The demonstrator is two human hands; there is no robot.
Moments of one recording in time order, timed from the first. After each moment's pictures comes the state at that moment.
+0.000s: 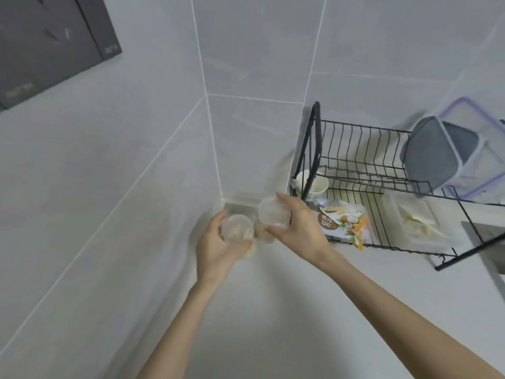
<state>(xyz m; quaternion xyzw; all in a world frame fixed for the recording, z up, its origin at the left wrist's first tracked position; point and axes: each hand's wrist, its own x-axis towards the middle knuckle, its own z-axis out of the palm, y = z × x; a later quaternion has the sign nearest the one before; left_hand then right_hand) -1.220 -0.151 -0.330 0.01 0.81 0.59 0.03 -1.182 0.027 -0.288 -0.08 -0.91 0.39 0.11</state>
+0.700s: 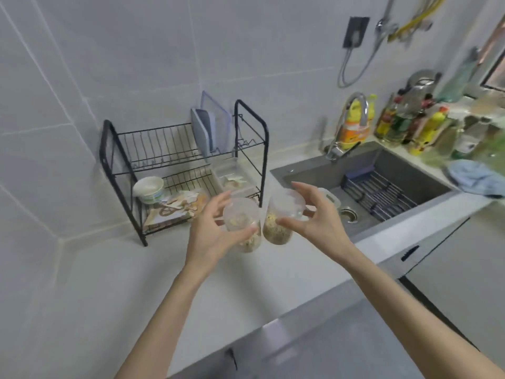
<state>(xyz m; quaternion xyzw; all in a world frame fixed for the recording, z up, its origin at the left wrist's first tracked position) -0.985 0.034 -0.234 0.39 0.70 0.57 0.17 -0.820 0.169 -0.221 -0.31 -0.78 0.43 0.33</state>
